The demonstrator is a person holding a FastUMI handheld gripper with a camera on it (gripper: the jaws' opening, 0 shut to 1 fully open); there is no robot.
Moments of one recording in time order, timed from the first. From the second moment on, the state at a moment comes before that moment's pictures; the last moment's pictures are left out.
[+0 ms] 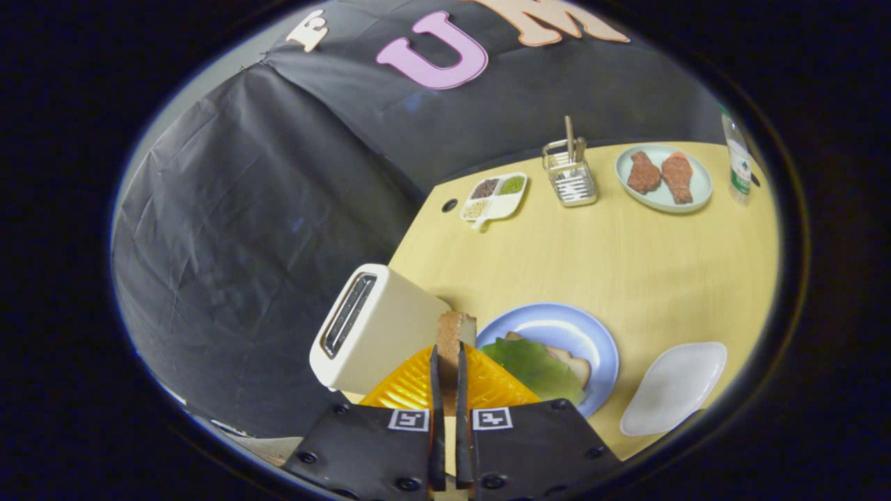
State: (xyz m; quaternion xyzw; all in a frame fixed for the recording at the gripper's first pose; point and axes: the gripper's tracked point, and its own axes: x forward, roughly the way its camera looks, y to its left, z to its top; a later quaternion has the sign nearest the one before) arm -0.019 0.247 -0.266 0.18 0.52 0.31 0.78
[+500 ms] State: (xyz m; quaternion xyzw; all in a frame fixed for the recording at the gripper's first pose) arm -0.019 0.202 -0.310 0.17 0.54 0.26 0.78
